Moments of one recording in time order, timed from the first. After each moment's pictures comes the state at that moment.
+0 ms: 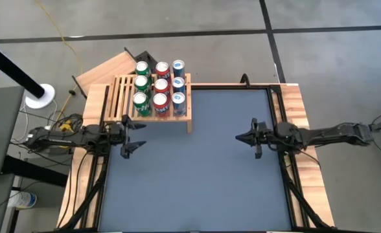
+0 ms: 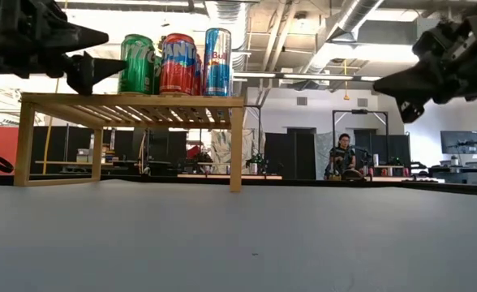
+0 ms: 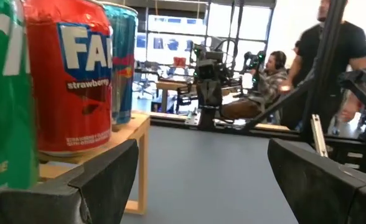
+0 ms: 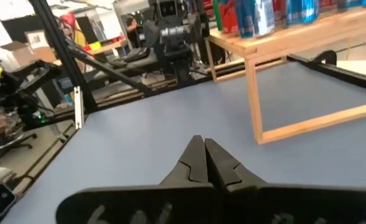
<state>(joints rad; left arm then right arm) -0.04 0.14 0.01 0.25 -0.17 -0.12 -0.02 0.40 0.04 0.31 0.03 0.27</state>
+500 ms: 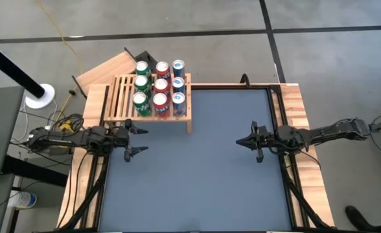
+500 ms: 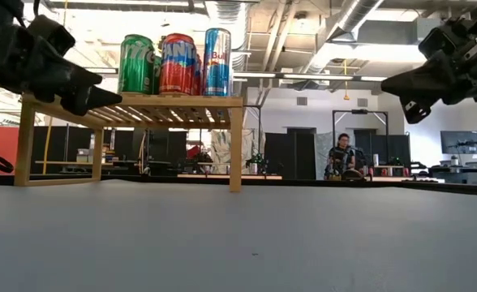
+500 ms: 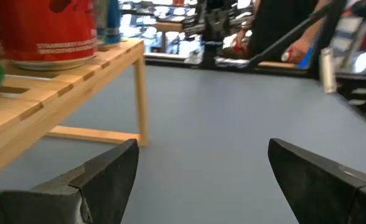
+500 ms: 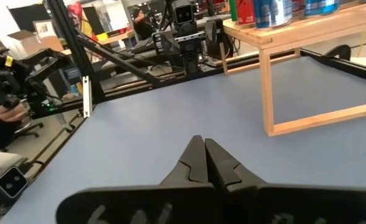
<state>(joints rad) -0.04 0.12 0.01 0.06 -0.16 -0.11 0.10 0.38 0.01 0.31 0.10 0.26</state>
